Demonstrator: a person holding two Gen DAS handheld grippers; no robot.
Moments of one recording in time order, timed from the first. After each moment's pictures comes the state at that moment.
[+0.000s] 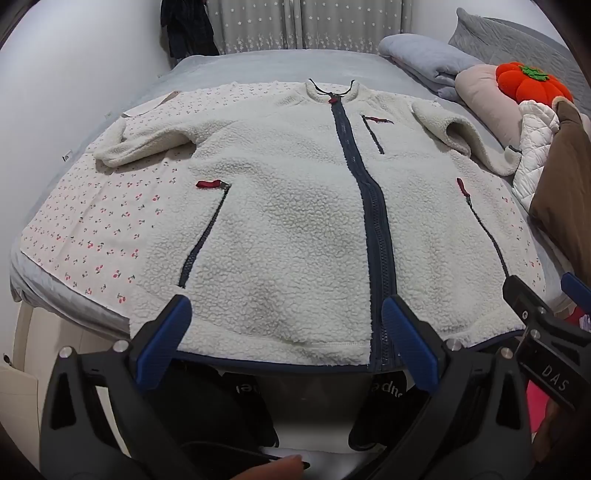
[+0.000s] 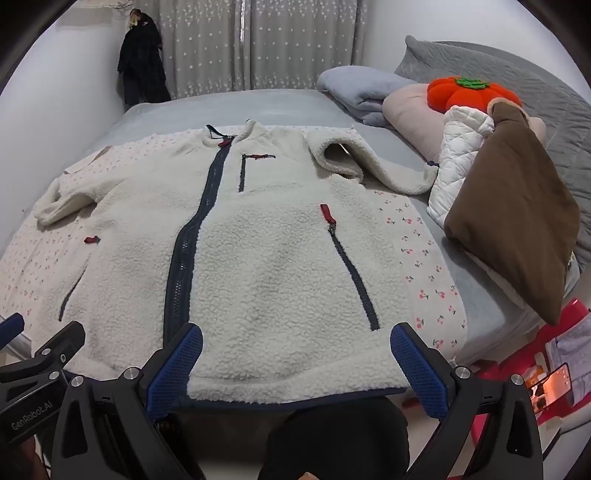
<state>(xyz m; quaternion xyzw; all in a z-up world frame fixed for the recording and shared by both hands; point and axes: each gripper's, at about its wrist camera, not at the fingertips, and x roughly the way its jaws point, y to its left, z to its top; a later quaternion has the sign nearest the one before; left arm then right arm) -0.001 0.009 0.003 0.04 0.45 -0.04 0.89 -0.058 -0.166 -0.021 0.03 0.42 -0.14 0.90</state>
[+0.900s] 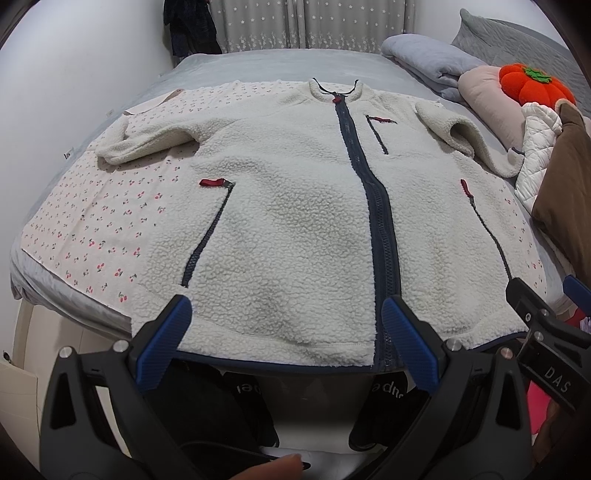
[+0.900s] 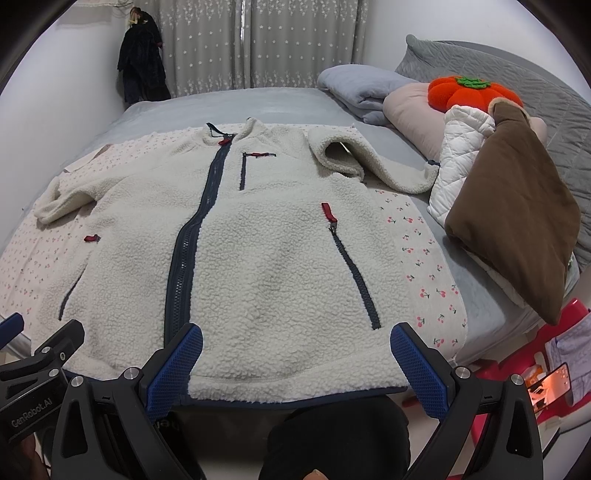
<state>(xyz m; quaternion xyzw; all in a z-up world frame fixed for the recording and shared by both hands) 0.001 0.014 0.003 0.04 0.46 -0.03 0.89 -0.057 -0.165 -0.023 0.03 0.42 -0.14 0.90</state>
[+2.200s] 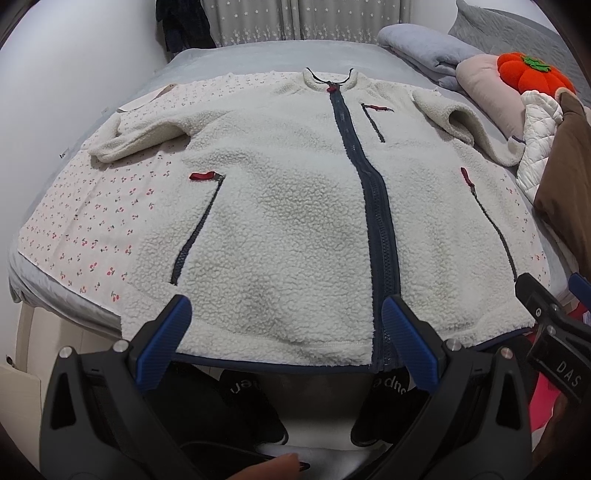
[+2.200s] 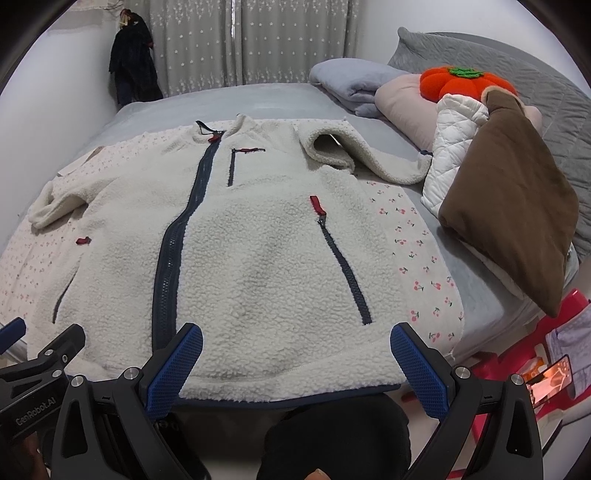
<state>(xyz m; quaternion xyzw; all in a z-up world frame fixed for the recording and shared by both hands) 0.005 0.001 -0.008 0.05 0.47 -0.04 0.88 -0.056 -0.178 -0.029 0.03 0.43 -0.15 0.89</state>
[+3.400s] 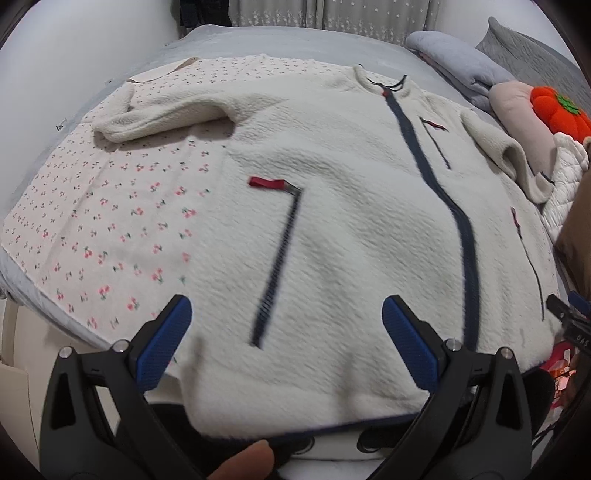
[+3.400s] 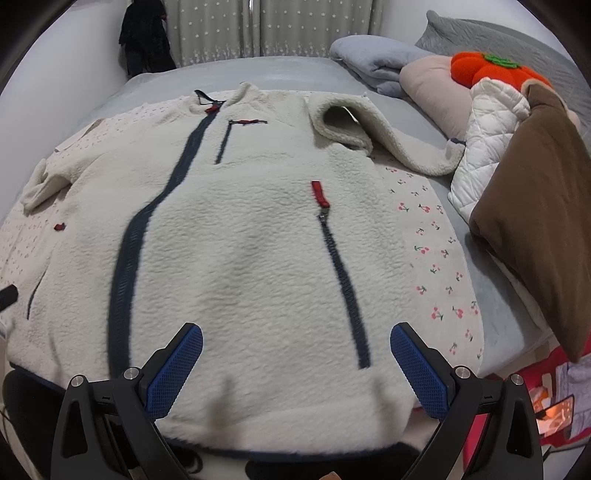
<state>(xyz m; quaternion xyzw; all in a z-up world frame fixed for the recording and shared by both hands) 0.091 0.106 -0.030 0.01 0.50 -0.04 0.87 0.006 -0.241 -0.065 0.03 0.48 -0.11 0.87</state>
